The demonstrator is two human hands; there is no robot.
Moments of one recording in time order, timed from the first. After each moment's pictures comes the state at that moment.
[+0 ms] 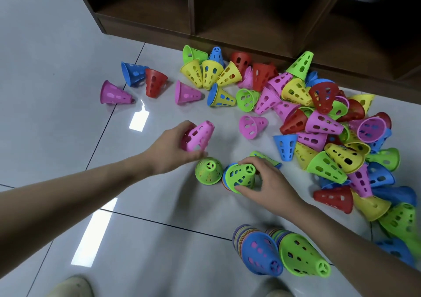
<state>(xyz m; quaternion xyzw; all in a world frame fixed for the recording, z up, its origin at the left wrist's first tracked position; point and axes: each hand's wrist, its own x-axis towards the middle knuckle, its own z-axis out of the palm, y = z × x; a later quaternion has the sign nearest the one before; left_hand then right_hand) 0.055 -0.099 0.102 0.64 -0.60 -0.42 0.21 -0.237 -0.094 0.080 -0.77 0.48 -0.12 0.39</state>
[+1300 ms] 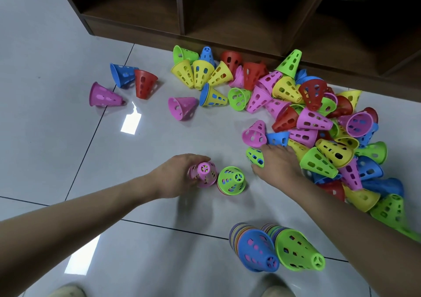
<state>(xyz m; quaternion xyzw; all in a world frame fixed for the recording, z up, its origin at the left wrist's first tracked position) 0.029 -0.069 0.081 0.58 -0.69 -0.42 0.08 -0.254 -0.147 0.055 -0.79 0.59 0.14 0.04</state>
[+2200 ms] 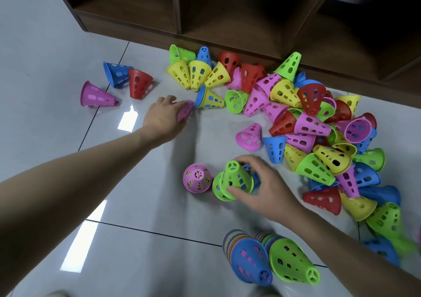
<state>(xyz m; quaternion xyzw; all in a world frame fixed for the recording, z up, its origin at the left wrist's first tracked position) 0.064 -0.192 0.051 0.71 -0.69 -0.14 0.04 -0.234 -0.096 0.110 -0.75 0.47 -0.18 0.42</state>
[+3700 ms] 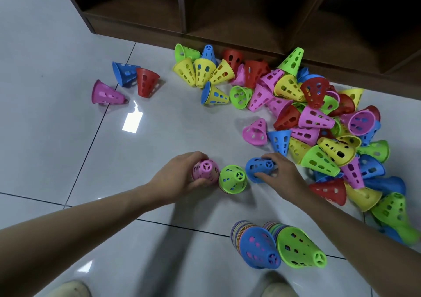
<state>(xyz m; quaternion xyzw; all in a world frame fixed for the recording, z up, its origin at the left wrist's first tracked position) 0.028 -0.052 0.070 0.55 -0.72 -0.38 0.20 -0.288 -0.117 0.031 -0.68 0.61 -0.11 0.38</state>
